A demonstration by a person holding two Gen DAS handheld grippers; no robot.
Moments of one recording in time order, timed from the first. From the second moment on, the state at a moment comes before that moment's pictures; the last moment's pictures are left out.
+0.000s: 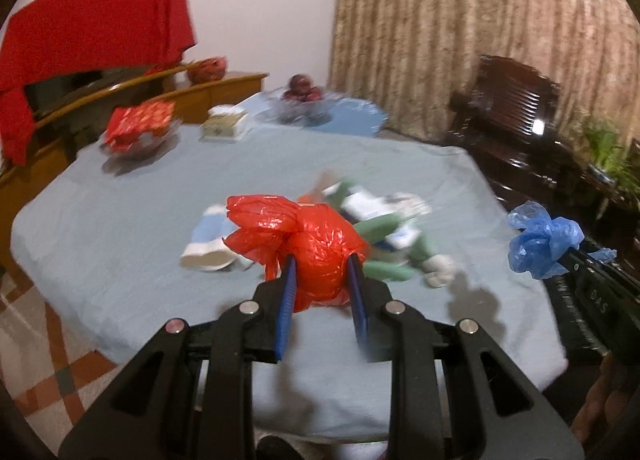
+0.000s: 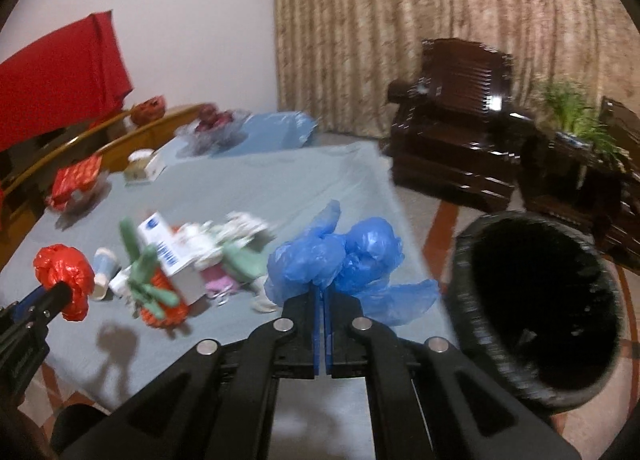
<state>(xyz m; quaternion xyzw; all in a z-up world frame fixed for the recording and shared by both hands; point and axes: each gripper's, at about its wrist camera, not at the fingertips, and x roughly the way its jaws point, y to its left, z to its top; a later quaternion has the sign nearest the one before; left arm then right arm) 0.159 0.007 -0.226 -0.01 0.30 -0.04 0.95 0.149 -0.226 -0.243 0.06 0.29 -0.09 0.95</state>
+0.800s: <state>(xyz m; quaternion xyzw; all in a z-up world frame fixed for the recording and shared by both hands) 0.170 -0.319 -0.236 0.06 0.30 -0.31 0.90 0.090 -0.466 -0.246 0.11 0.28 -0.28 0.91</state>
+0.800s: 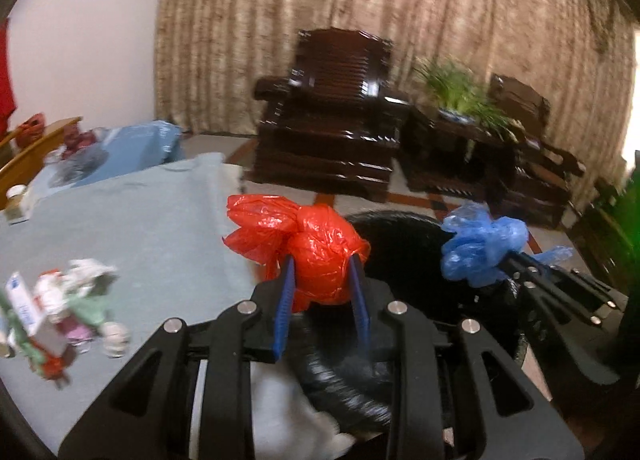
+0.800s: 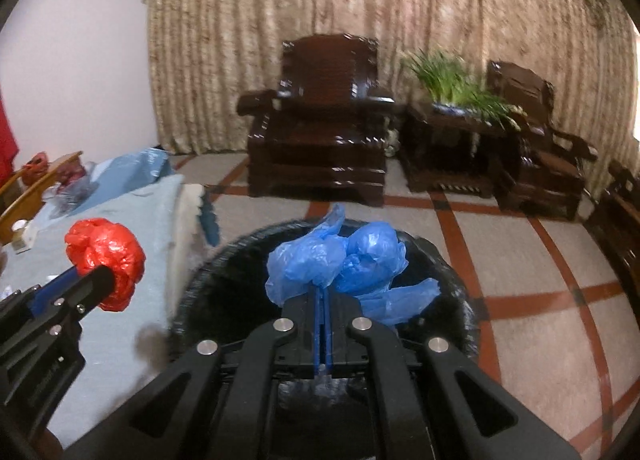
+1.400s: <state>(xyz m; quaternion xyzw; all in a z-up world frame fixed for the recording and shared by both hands) 0.176 -0.308 -0.256 0.08 0.31 -0.30 0.90 0.082 -0.496 -0.280 0.16 0.34 -0.29 0.88</state>
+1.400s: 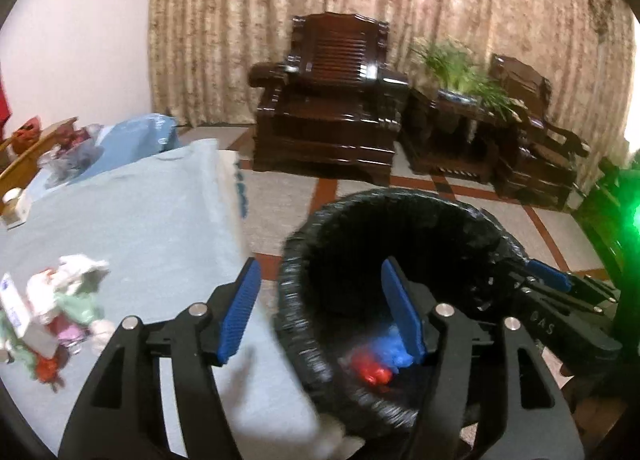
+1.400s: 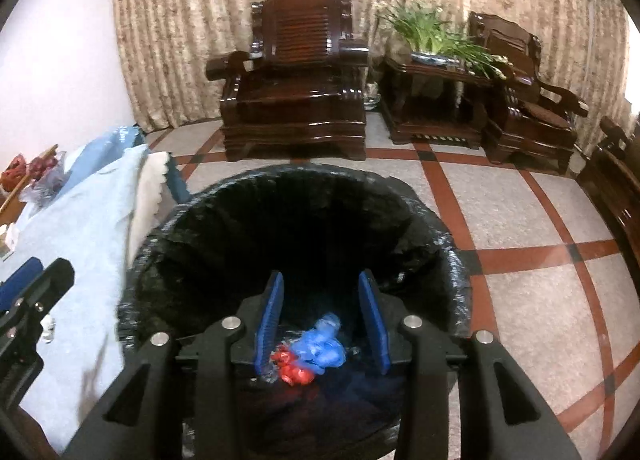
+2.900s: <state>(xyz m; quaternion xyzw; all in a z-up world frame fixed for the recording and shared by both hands) 0.256 0.003 -0.303 0.00 0.35 -0.02 0.94 0.224 -0.205 -0.288 0.05 0.38 0.03 0.92</state>
